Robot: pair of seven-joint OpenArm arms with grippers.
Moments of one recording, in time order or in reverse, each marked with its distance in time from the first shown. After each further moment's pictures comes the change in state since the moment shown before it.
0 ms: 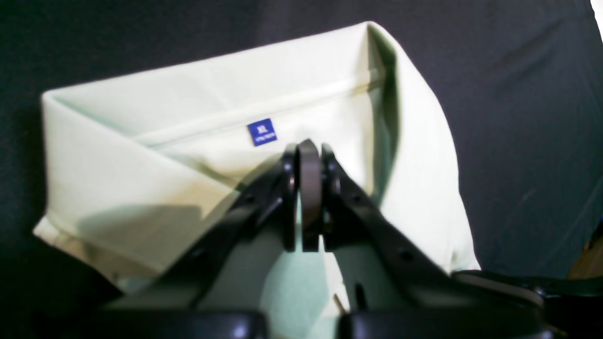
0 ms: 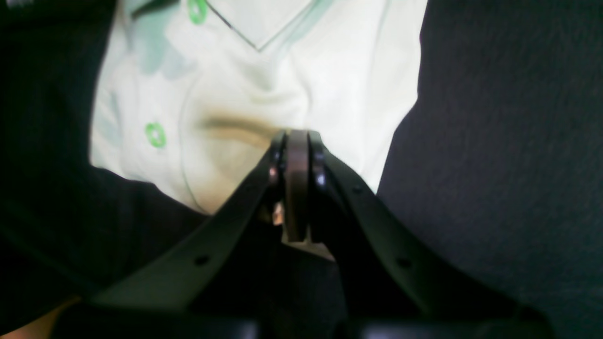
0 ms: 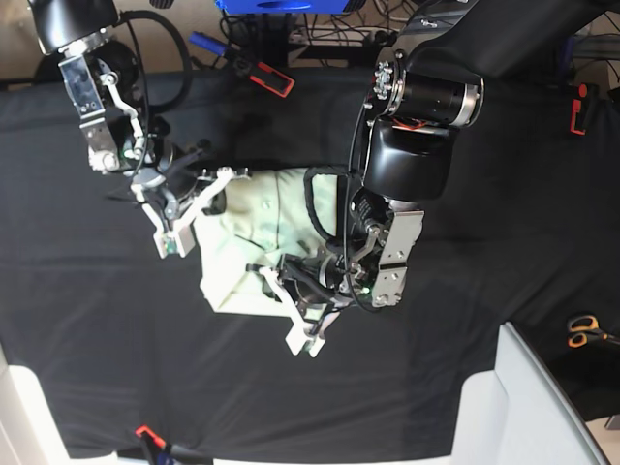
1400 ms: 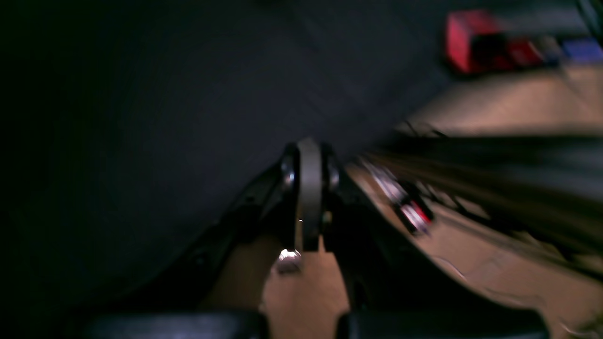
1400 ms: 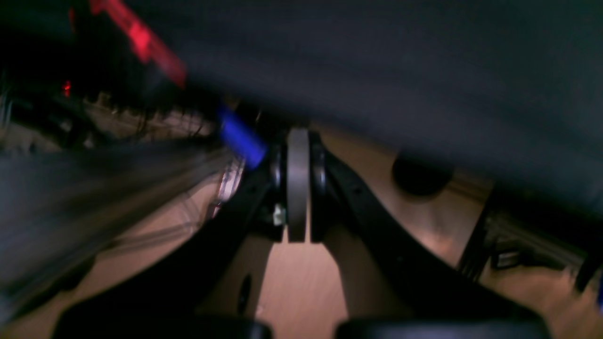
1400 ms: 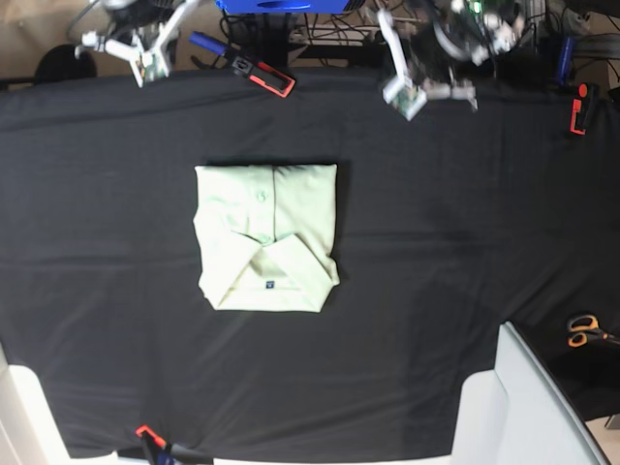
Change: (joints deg) left arm 67.1 -21.6 -0.1 66.6 11.9 -1.0 -2.8; right arm -43.2 5.9 0.5 28.3 -29.9 -7.7 5.6
